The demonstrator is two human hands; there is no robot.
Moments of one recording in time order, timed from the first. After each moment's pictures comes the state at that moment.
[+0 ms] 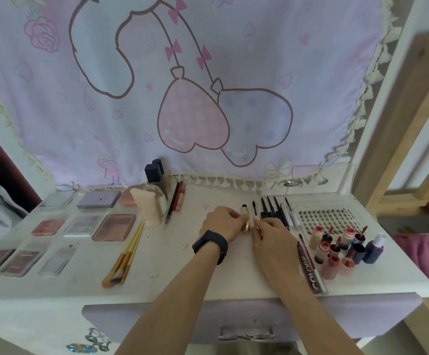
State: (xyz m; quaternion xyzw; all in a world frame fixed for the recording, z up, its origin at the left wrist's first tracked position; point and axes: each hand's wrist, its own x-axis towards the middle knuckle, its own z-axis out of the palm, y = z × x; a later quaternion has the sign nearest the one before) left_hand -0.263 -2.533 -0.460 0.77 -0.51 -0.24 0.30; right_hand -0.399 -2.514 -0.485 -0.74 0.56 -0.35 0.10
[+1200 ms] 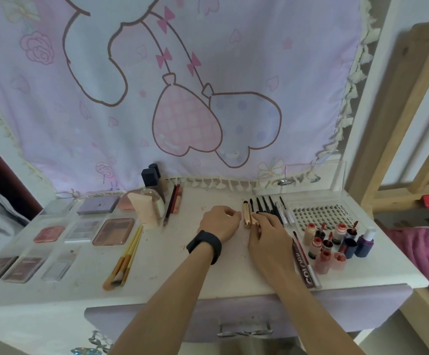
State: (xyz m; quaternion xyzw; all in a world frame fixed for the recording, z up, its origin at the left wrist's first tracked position) left_hand -0.263 -2.532 -0.454 0.76 -0.52 -0.25 0.29; right_hand -0.401 -2.511 -0.485 -0.72 0.54 -0.41 0.15
